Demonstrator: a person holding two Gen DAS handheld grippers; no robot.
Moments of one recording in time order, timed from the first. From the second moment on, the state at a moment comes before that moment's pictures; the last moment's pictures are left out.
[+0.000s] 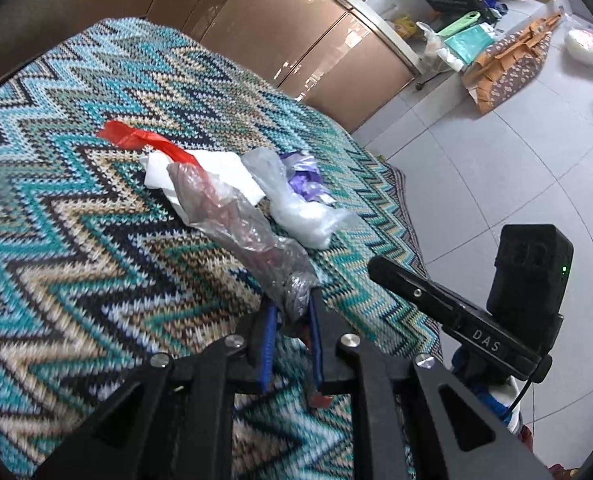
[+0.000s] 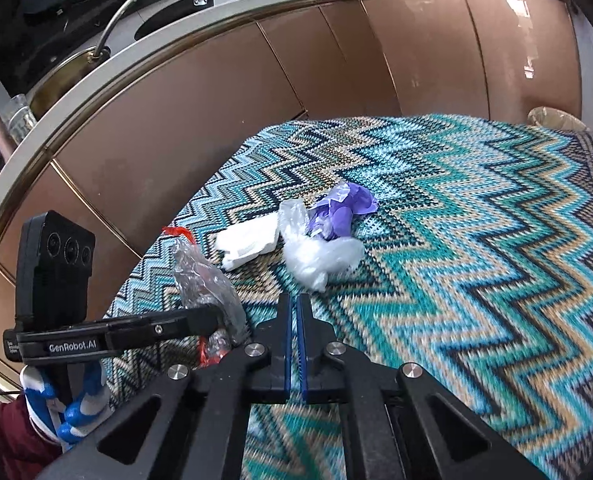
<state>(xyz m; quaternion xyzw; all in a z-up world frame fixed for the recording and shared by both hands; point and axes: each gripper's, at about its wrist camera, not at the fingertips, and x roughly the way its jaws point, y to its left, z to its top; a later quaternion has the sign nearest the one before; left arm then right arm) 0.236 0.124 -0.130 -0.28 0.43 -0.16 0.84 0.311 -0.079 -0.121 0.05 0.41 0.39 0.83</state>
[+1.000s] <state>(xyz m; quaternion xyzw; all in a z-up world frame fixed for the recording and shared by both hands) 0.222 0.130 -0.109 -0.23 0.40 -0.15 0.87 0.357 -0.091 -0.138 0.20 0.44 0.38 0.79</state>
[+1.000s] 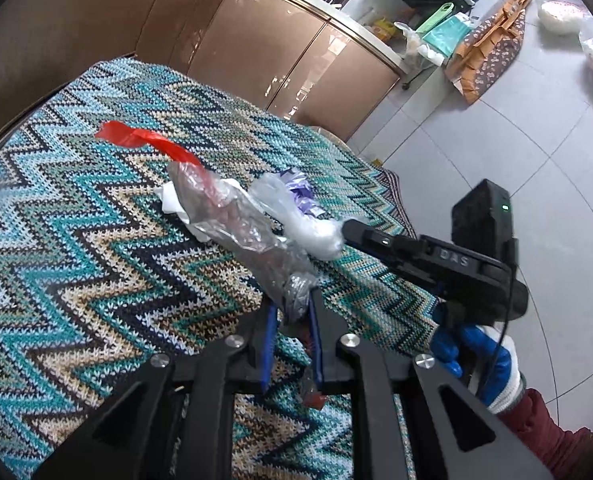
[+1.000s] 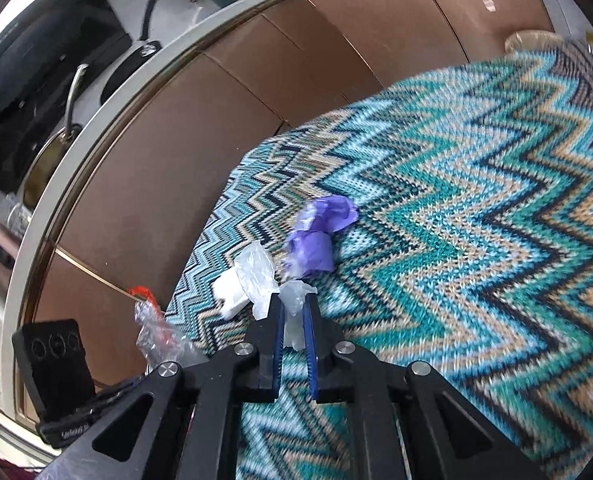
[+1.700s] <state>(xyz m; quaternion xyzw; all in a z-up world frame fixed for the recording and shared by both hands) 0.136 0.072 -0.013 -0.16 0.34 -0.20 0.91 0.209 -0.209 -0.033 0.18 0.29 0.34 0.87</state>
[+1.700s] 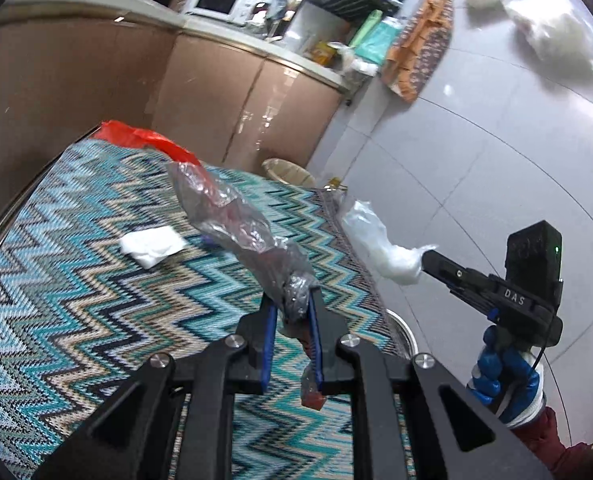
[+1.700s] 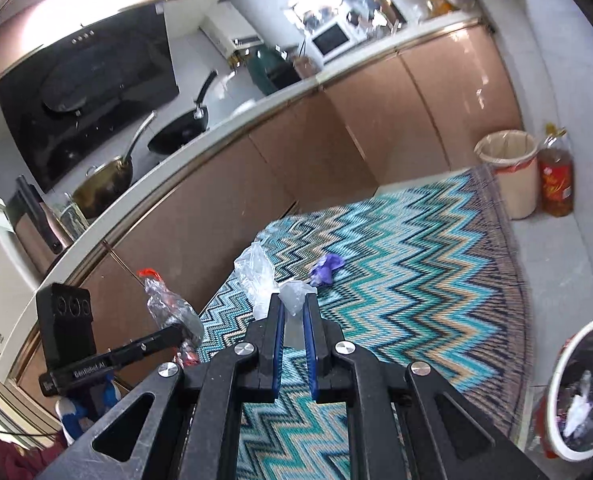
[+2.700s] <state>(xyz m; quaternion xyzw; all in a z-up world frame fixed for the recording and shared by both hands) 0.274 -0.355 -0.094 0.07 0.44 -0.38 0.81 0.196 -0.498 -0.150 0.23 0.35 -0.01 0.91</state>
